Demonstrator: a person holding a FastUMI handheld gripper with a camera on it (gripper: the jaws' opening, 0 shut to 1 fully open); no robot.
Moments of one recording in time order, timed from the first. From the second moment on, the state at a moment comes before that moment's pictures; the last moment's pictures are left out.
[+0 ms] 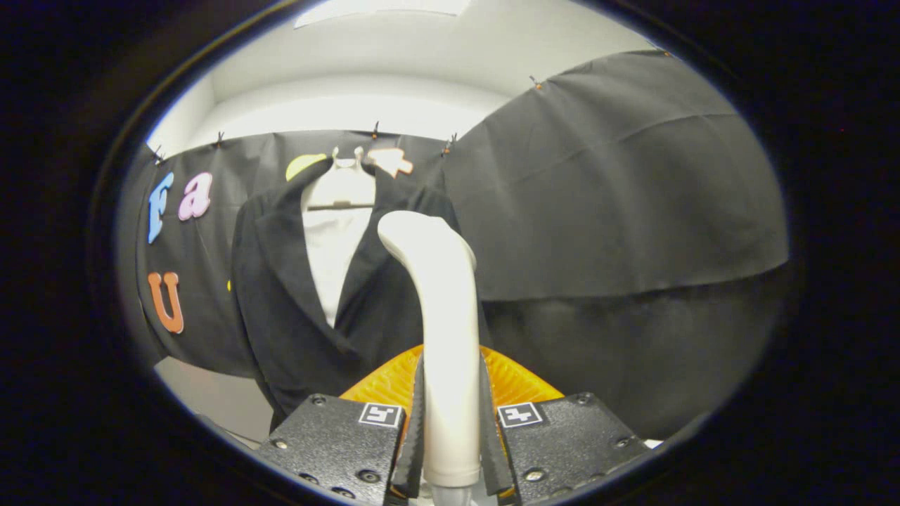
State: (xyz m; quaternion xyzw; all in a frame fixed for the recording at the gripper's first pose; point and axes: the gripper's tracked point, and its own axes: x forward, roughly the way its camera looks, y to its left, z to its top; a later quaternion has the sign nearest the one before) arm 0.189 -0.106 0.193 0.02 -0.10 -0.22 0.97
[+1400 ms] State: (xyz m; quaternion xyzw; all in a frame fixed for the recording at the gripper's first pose) arm 0.276 -0.153 0.283 -0.05 -0.17 -0.12 0.98
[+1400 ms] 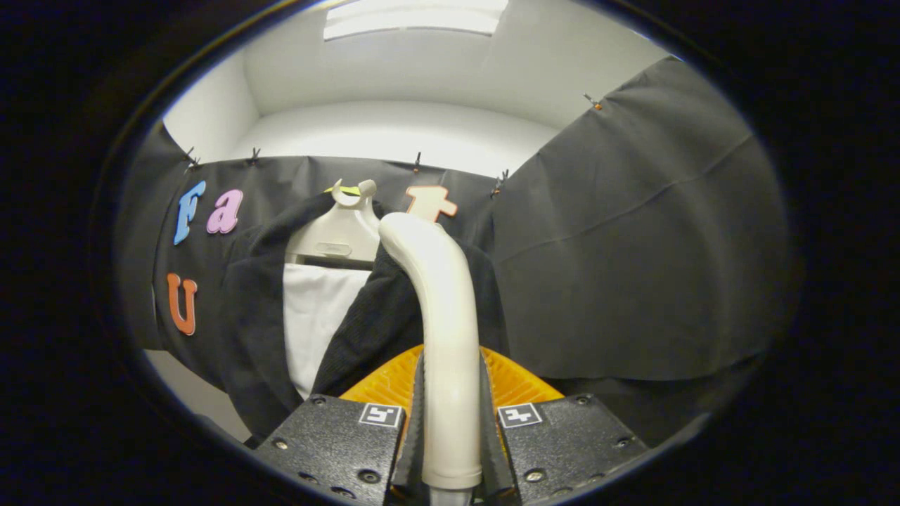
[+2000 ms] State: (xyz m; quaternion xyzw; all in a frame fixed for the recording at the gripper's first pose) arm 0.280 -0.133 0.212 -0.09 -0.11 -0.16 0.98
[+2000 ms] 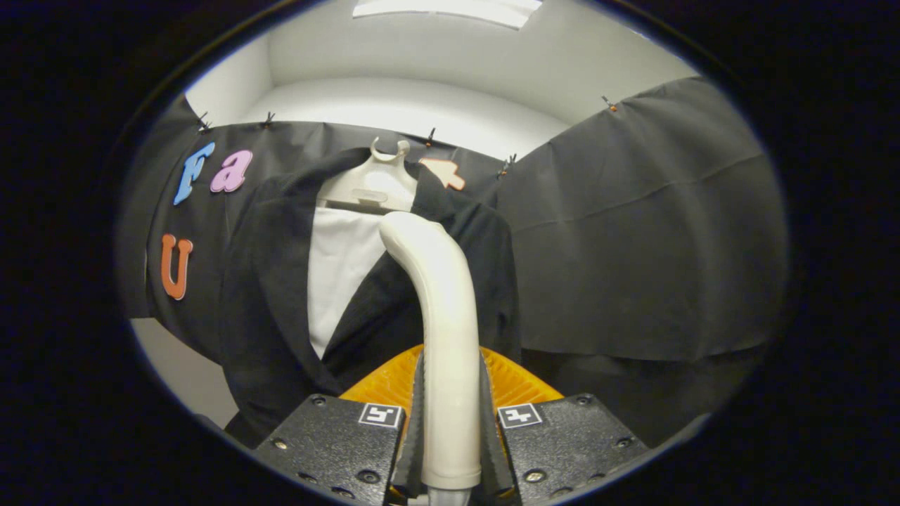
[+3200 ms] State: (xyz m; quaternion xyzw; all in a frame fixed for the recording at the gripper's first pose) arm 0.262 -0.159 0.064 -0.06 0.04 -0.20 0.98
